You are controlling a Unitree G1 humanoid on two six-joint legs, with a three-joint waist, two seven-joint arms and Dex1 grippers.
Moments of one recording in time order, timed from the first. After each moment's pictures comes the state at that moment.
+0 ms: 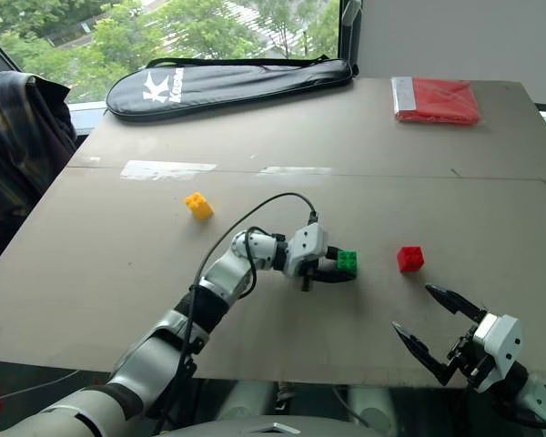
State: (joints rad) left arm -0.63 0.18 -0.43 0.50 -0.11 -0.08 -1.15; right arm 0.60 -0.48 -0.28 -0.35 0.50 -0.23 0.95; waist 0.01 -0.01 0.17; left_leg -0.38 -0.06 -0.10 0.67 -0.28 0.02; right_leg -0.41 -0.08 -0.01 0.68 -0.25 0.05
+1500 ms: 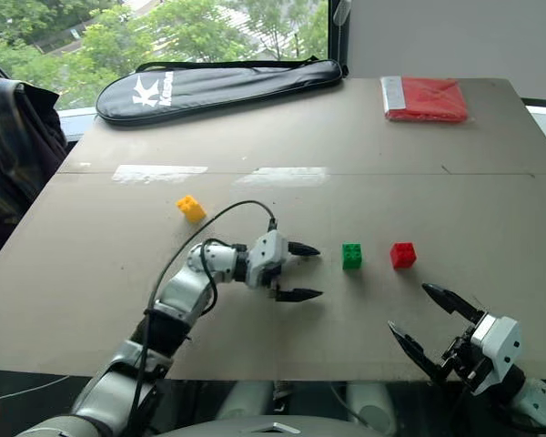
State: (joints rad) left arm -0.27 0.43 -0.23 0.04 -0.16 0.09 -1.17; right arm 0.61 -0.50 -0.24 -0.44 0.54 -0.19 0.93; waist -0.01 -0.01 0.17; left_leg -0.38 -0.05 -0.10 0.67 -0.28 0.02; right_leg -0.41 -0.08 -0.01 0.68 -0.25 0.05
